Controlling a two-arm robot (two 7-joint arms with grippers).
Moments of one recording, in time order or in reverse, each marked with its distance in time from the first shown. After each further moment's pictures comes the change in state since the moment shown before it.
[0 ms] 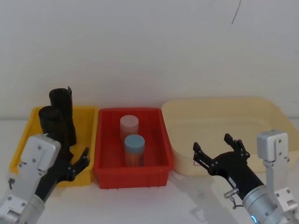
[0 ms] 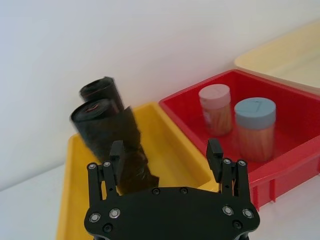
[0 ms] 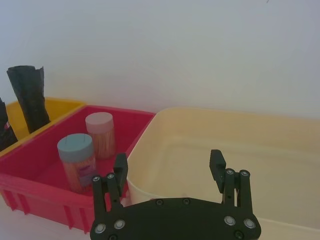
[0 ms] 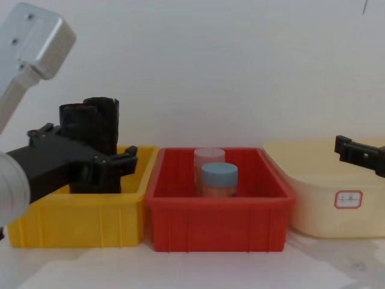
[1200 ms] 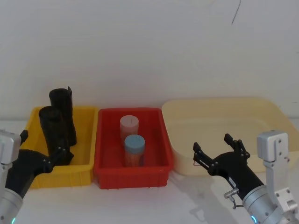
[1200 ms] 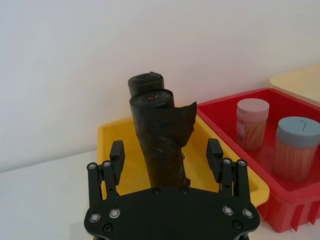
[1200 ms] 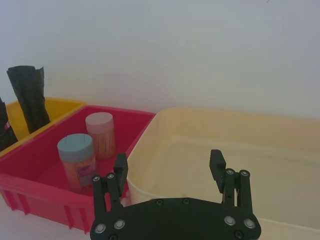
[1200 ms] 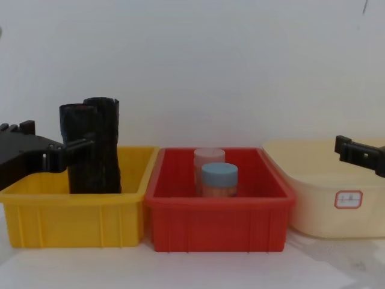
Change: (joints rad) left arm 0.033 -0.039 -0.128 0.059 -0.109 -0.105 -0.026; right arm 0.000 0.000 0.000 0.000 0.000 0.000 0.000
